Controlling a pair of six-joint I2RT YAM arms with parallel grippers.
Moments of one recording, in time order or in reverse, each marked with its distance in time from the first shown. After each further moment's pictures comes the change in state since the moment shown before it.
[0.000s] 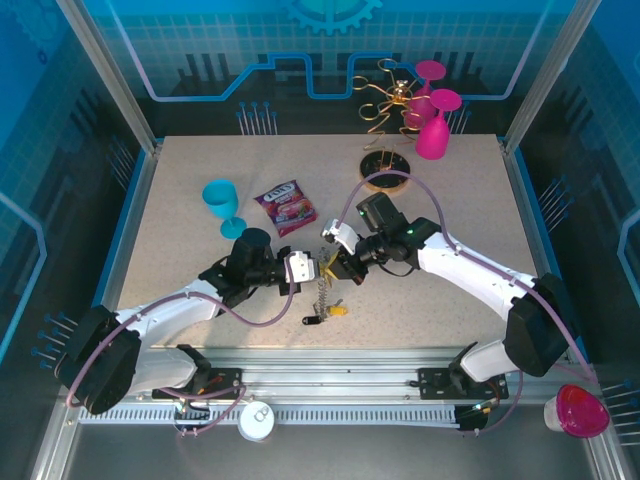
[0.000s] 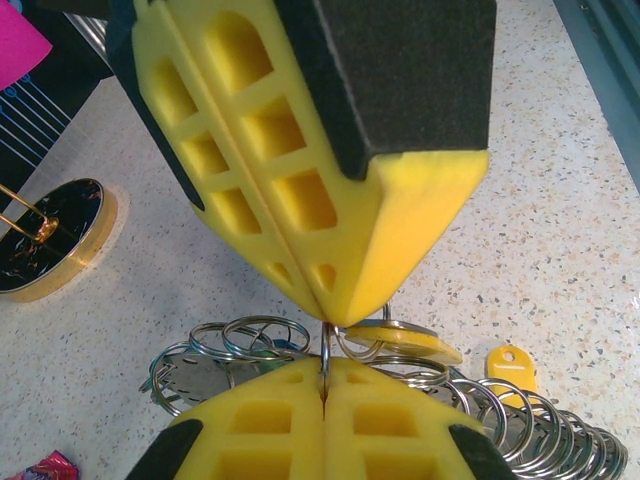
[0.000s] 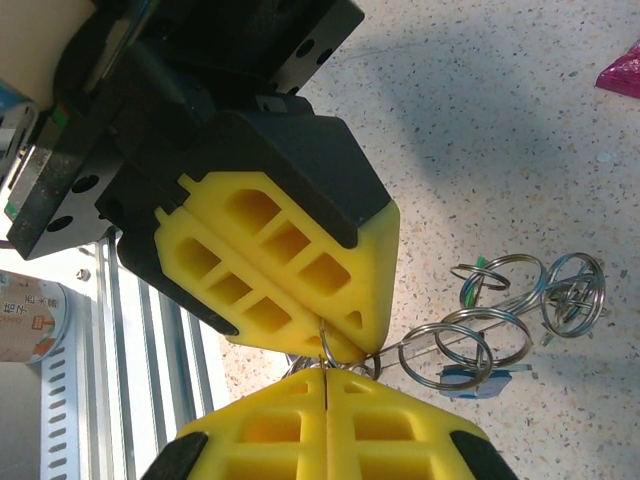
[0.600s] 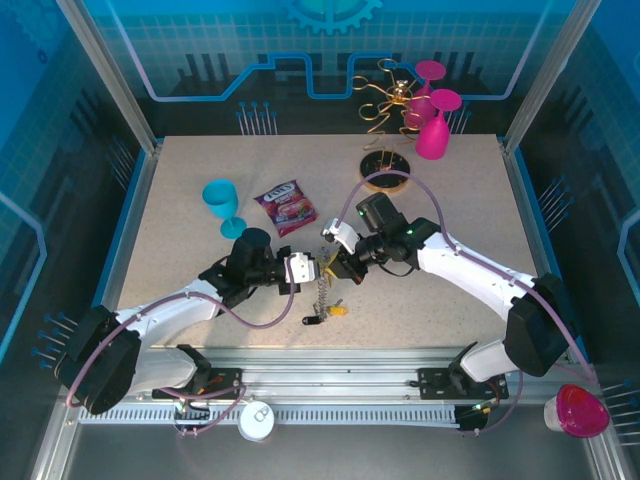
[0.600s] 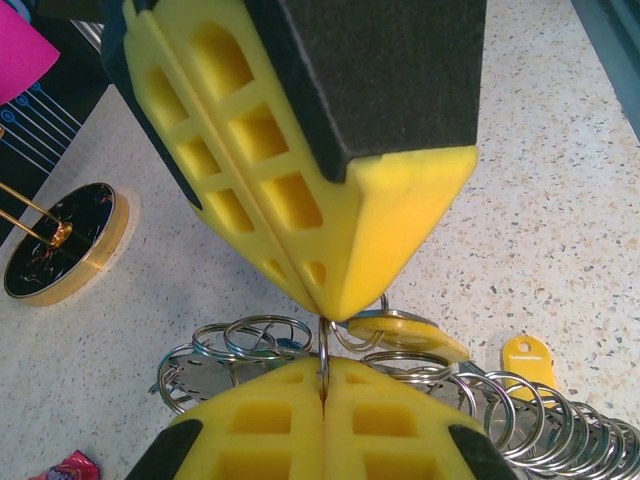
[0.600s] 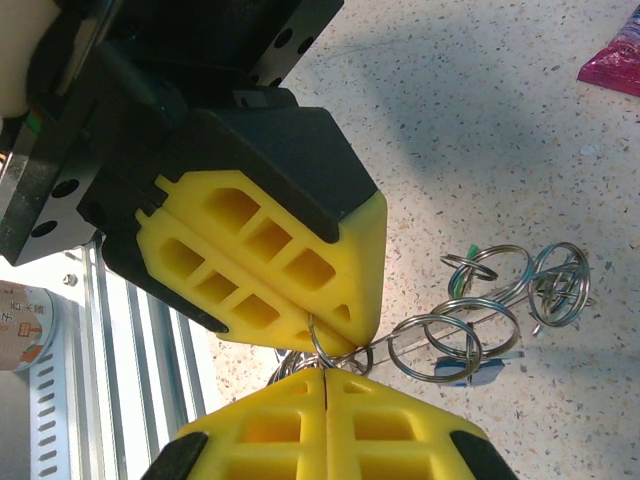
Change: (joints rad) left arm 0.000 0.000 0.000 -0.002 -0.015 0.045; right arm 0.002 0.000 0.000 0.005 0.030 0.019
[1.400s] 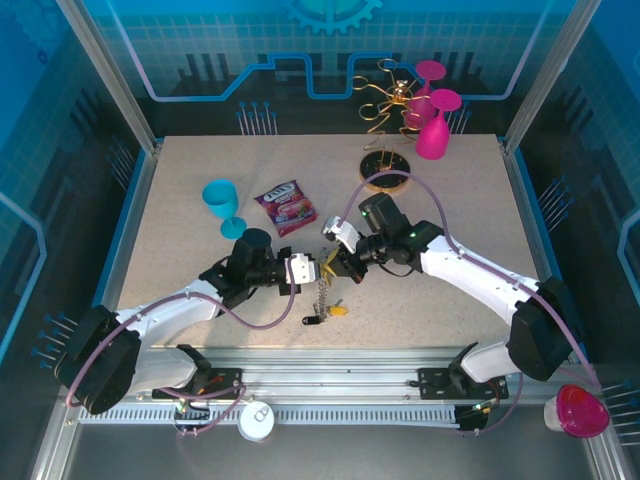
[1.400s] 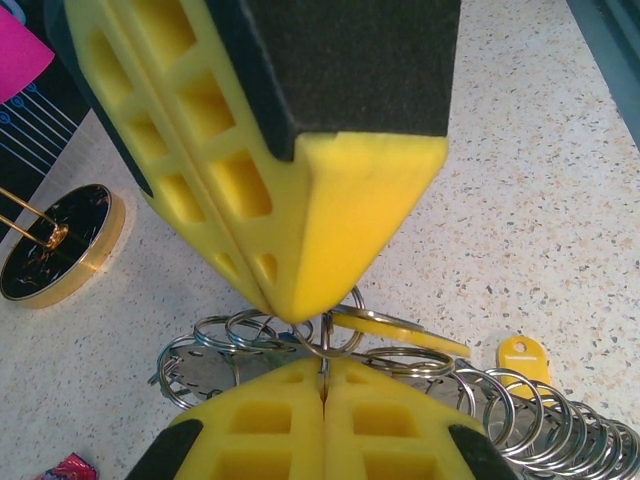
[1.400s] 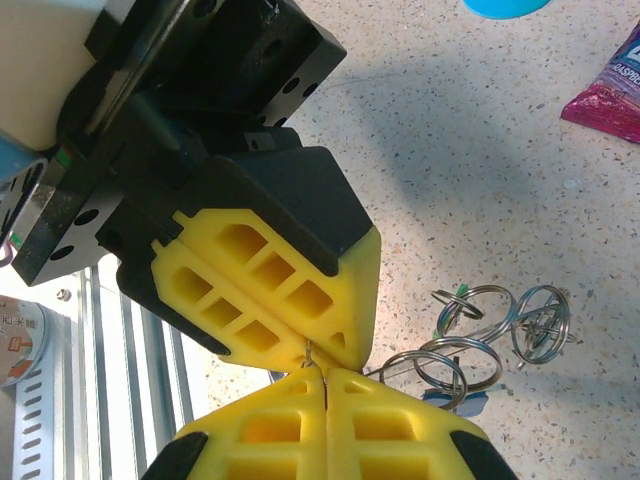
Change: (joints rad) left arm -0.006 0.000 -0.001 -0.001 -0.002 0.001; right arm -0.002 -0.027 -0.028 0.061 0.000 -0.001
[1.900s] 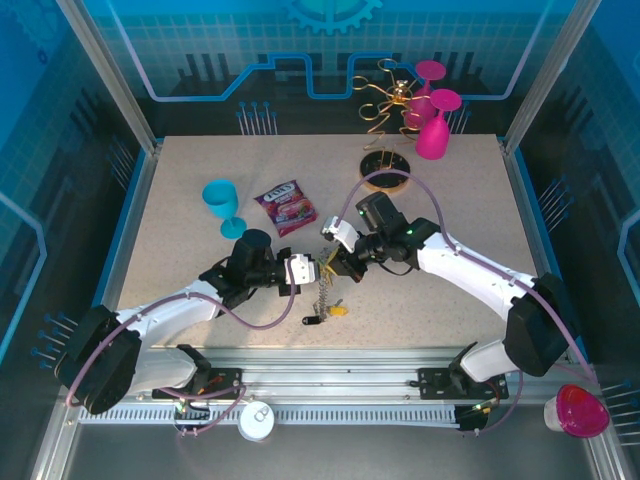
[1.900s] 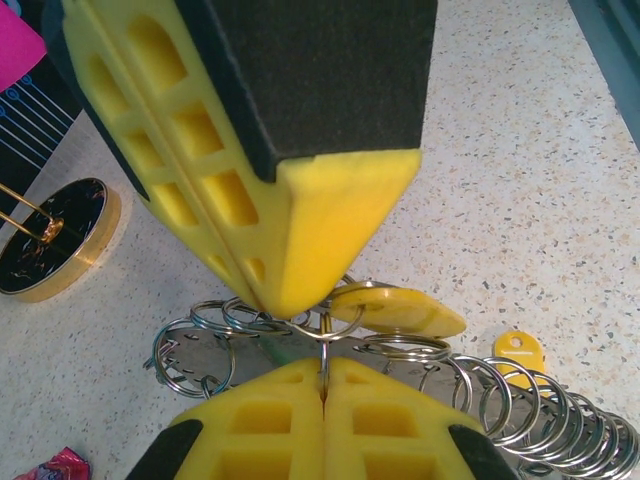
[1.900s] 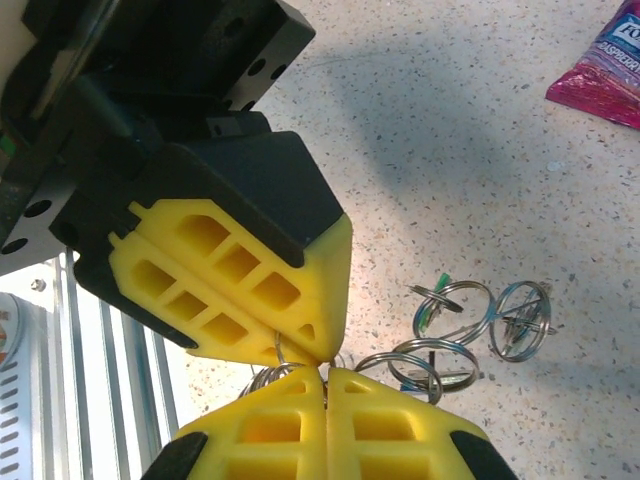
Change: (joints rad) left arm 0.000 0.000 -0.006 0.000 -0.001 -0.010; right arm 0.002 0.029 0.027 -0.037 0.046 -0.024
